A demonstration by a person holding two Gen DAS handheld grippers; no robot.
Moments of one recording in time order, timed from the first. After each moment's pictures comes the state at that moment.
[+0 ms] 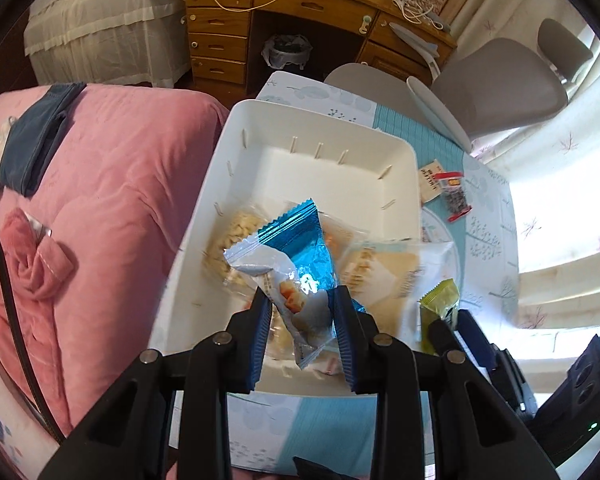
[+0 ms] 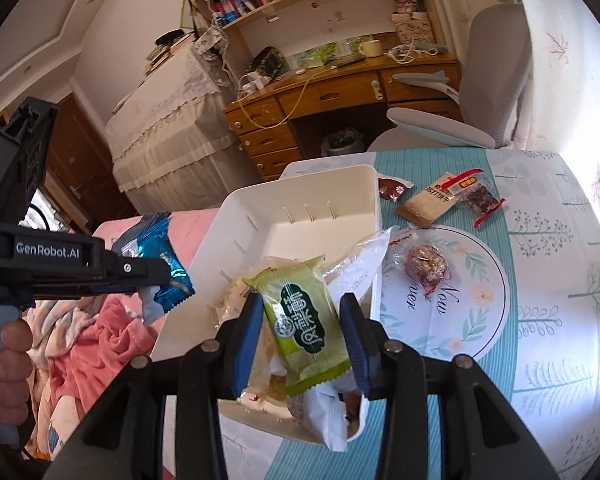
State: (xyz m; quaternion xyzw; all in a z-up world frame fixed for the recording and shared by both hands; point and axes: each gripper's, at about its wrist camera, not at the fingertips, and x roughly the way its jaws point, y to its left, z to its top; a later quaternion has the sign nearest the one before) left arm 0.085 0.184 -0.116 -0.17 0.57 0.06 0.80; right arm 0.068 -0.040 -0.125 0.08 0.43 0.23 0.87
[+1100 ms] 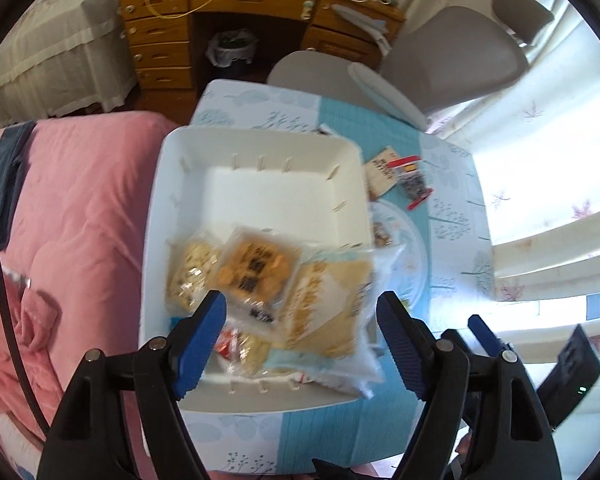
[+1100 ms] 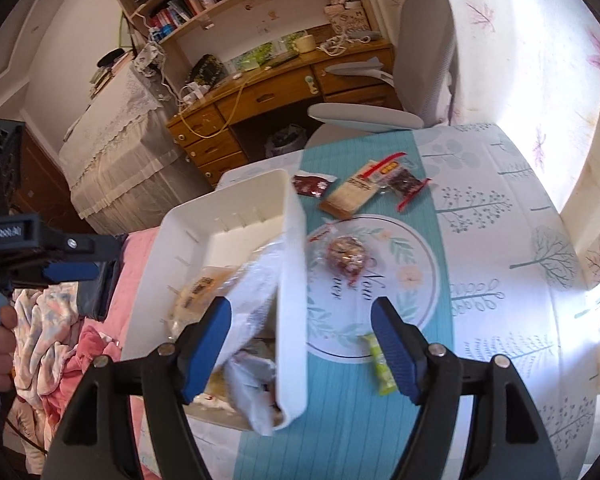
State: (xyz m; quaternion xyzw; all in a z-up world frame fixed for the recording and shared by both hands) left arm 0.135 0.154 -0.092 -0.14 0.59 -0.03 0.79; right arm 0.081 -0.109 -0.122 0.11 0.46 0.14 0.87
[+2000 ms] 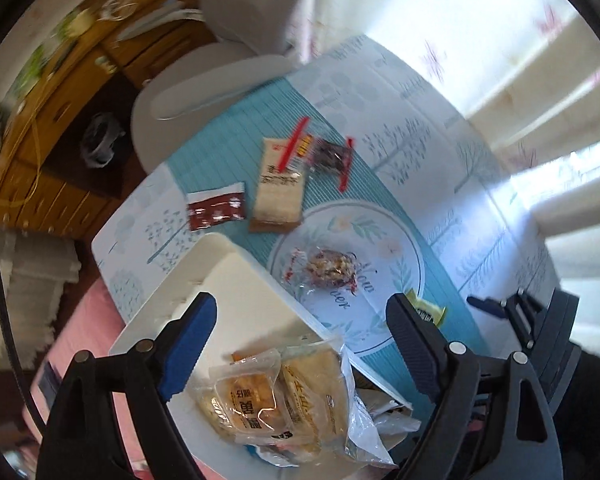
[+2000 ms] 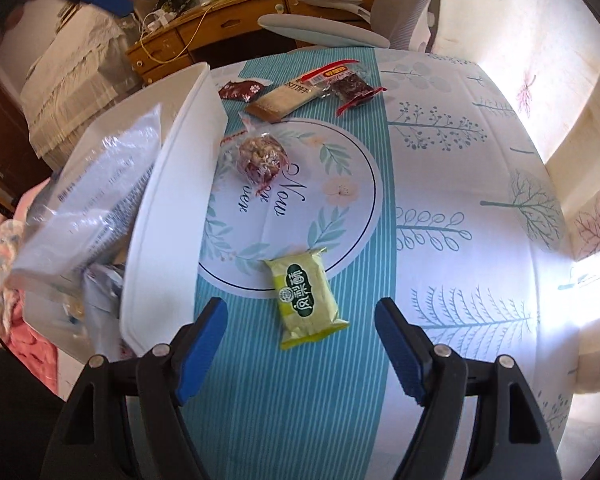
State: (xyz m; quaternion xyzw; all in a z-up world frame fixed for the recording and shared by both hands) left arm 0.269 -0.026 -0.116 0.23 0.63 -0.23 0.71; right arm 0.083 -0.132 -0.211 0.01 0.56 0.10 0.83
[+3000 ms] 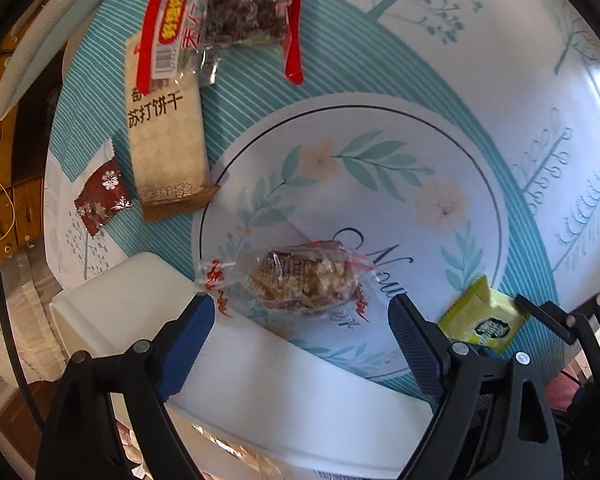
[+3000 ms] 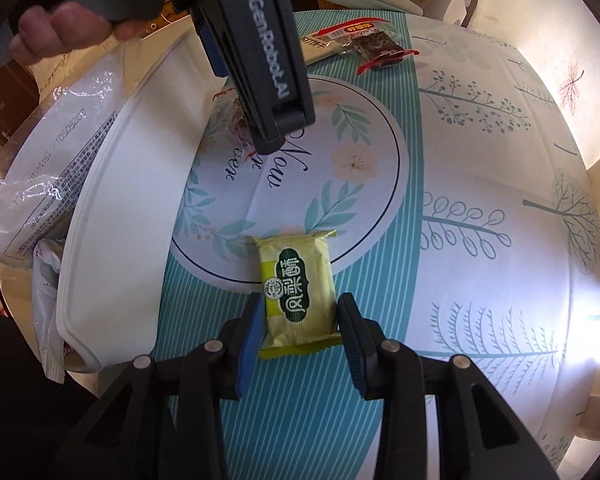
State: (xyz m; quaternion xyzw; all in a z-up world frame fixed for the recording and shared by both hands) left arm 0.282 -0.105 -0.303 0.37 0.74 -0.17 0.54; right arm 0.113 -0.136 -0.255 -0.01 0.59 0.15 0.79
